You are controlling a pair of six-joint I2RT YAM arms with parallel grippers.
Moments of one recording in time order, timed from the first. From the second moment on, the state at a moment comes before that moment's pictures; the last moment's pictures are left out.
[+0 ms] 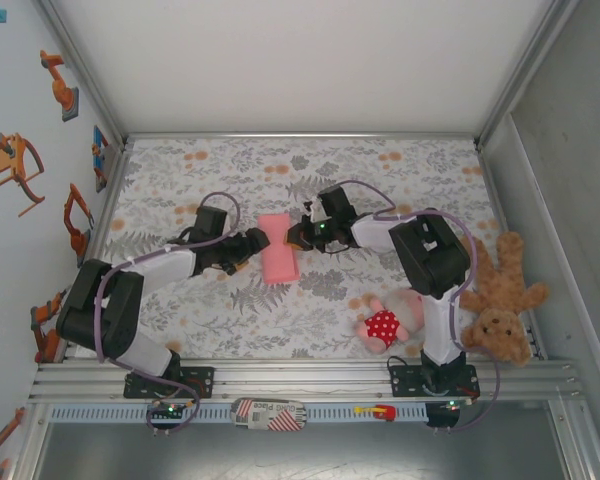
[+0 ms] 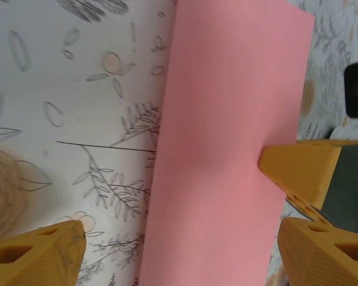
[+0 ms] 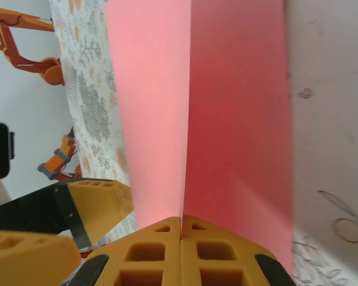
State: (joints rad) left arm -0.44 1.54 0.72 -0.10 0.39 -0.88; right arm 0.56 2.06 1.17 0.07 -0.75 0.88
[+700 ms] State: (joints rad) left arm -0.49 1.70 0.86 -0.19 0.31 -0.88; right arm 0.56 2.14 1.28 0.00 -0.80 0.81
